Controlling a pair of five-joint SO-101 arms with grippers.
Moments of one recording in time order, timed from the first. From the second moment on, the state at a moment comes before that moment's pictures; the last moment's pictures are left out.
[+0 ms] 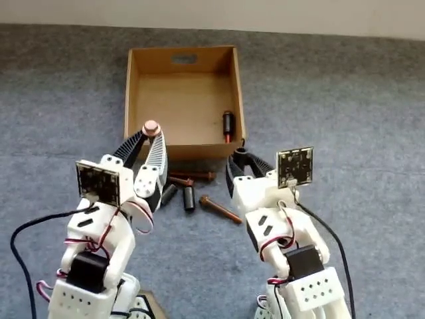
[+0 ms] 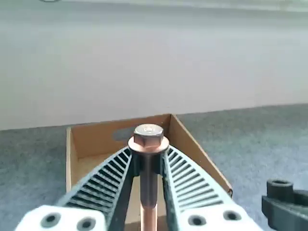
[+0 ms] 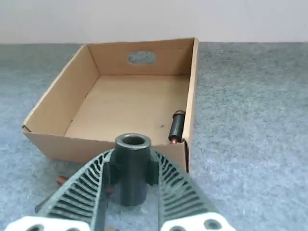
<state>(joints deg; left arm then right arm) 11.3 -92.6 77.7 25.5 4.0 -22.6 -80.5 78.9 28.7 -9.7</state>
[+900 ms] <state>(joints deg) 25.2 -90.5 71.7 13.3 4.2 -22.6 -103.3 91.1 20.4 -7.2</state>
